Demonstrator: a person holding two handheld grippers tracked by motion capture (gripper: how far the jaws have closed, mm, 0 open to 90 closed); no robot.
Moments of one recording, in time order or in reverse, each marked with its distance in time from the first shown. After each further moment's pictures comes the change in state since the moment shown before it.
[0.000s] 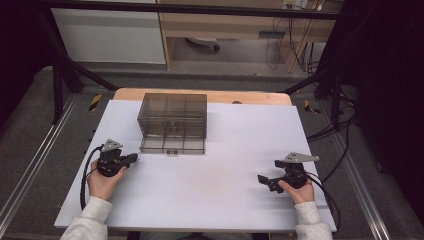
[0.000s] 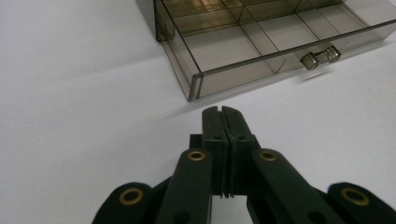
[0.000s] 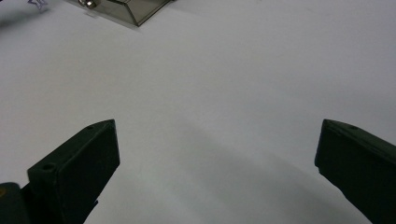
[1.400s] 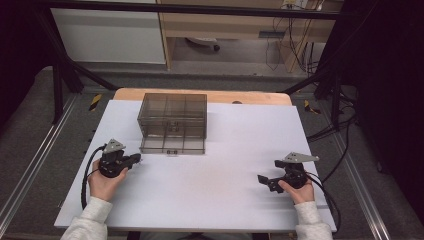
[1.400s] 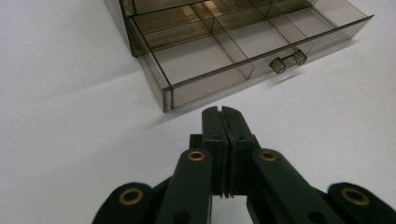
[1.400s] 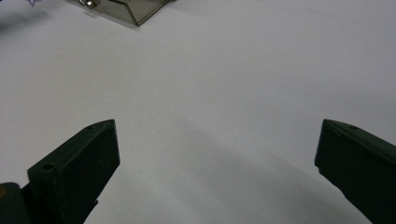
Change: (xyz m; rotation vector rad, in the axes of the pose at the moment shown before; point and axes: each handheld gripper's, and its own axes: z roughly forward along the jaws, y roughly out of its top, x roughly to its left) left arm -0.012 0.006 -0.006 -0.018 -0.036 0.061; right arm 0.000 0.000 0.000 0.000 0.000 0.000
